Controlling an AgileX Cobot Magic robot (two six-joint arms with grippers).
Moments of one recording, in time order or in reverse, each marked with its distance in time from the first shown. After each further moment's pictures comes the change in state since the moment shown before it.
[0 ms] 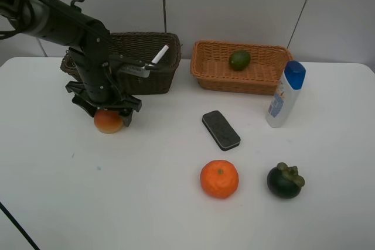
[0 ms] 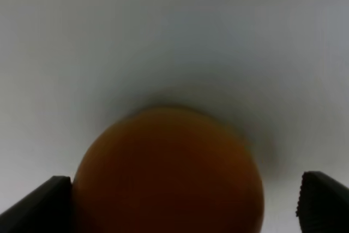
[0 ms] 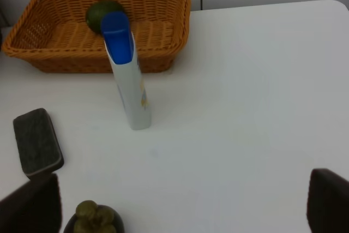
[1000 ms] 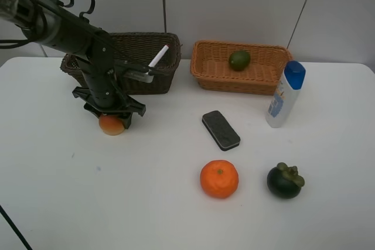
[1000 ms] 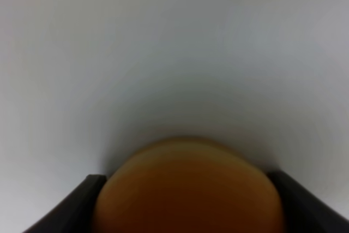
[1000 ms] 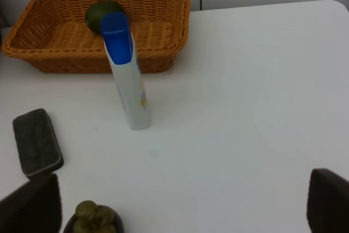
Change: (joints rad) left arm -0.001 0.050 -0.003 -0.004 -0.037 0.001; right arm 0.000 0.000 0.000 -0.001 0.000 0.000
